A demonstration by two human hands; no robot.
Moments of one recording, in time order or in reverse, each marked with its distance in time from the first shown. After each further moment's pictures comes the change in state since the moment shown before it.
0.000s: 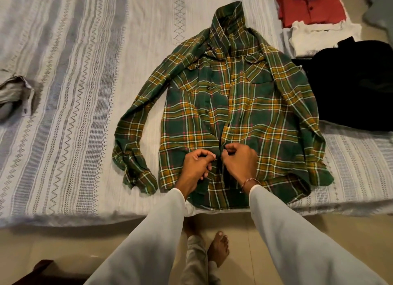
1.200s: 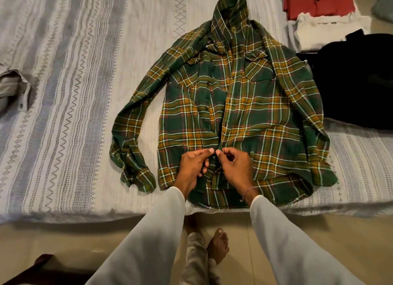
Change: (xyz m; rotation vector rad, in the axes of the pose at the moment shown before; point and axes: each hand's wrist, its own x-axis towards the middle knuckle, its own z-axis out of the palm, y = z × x) left_hand 0.008 -0.008 0.001 -0.177 0.041 -0.098; right_hand -0.012 0.023 0.020 0.317 -0.099 -0.024
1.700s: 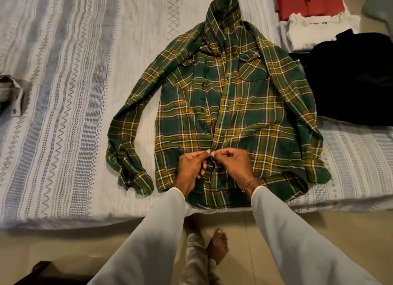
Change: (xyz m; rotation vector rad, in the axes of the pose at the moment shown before) left_hand -0.001 0.000 0.006 0.051 0.047 0.014; right_hand 0.013 -0.001 -0.010 0.228 -0.125 0.188
